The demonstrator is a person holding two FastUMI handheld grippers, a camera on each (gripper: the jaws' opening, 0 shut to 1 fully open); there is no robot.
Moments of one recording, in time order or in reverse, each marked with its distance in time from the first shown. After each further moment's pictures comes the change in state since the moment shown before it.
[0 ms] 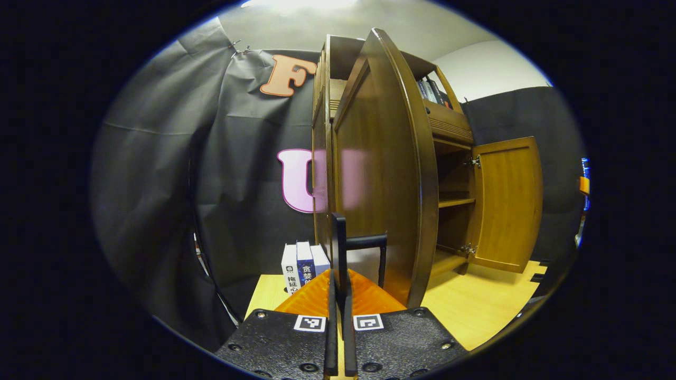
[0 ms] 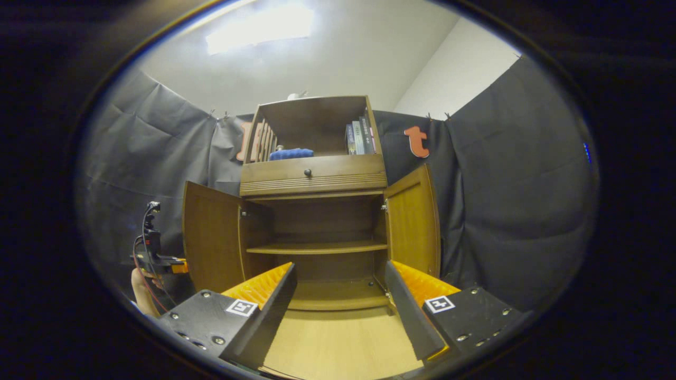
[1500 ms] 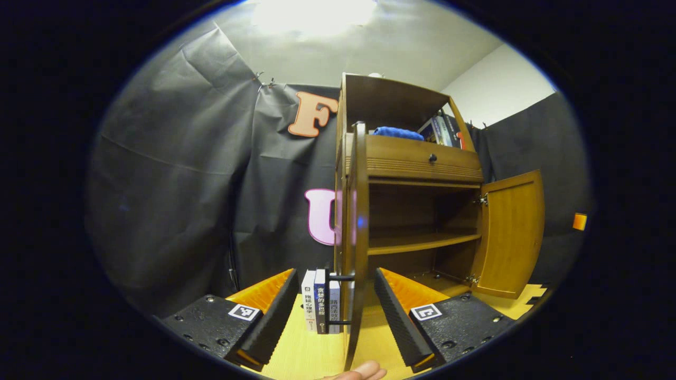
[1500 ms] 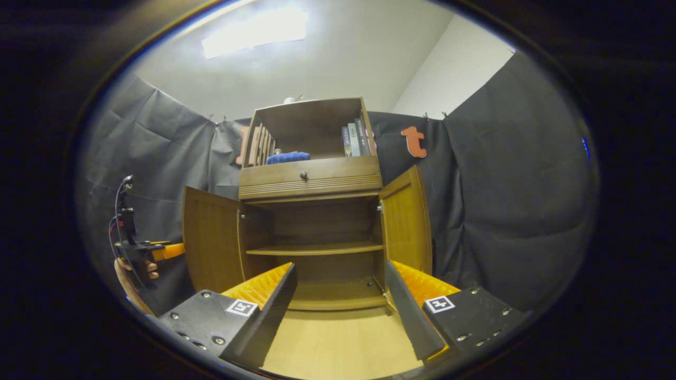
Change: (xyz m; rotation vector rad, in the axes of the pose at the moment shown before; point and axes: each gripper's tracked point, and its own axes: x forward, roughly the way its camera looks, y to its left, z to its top) left arm -0.079 -0.032 0.088 -0.004 -0.192 0.187; right arm -0.013 -0.027 0.007 0.009 -0.010 0.004
